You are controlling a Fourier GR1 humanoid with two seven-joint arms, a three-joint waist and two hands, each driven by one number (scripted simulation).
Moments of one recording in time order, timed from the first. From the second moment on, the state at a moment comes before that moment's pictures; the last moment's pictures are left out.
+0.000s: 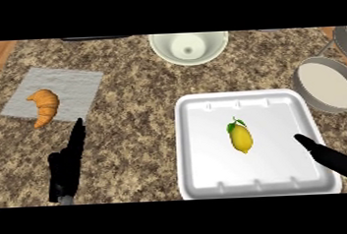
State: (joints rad) left arm 0.03 0.33 -0.30 -1.40 0.21 0.42 -0.02; right arm 0.17 -0.51 0.10 -1.88 -0.04 -0.73 0.12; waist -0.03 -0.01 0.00
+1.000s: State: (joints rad) left arm 0.00 0.30 -0.32 -1.40 0.19 0.39 -0.01; right arm 0.06 -0.83 0.43 -2.14 0.60 -0.36 1.12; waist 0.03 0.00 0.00
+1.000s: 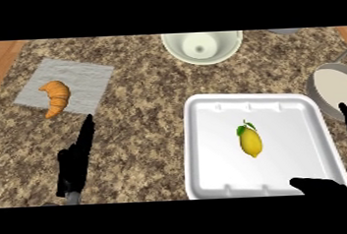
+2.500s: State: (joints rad) left arm 0.03 0.29 -0.29 -1.41 0.16 0.39 0.00; right arm -0.28 -0.24 0.50 -1.64 0.85 0.09 1.24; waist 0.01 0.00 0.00
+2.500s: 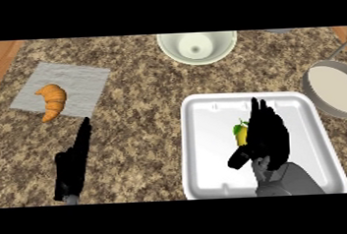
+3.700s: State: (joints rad) left arm 0.04 0.26 -0.26 -1.41 0.14 0.36 -0.01; right arm -0.28 -0.05 0.27 -1.48 0.92 0.21 1.17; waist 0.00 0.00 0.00
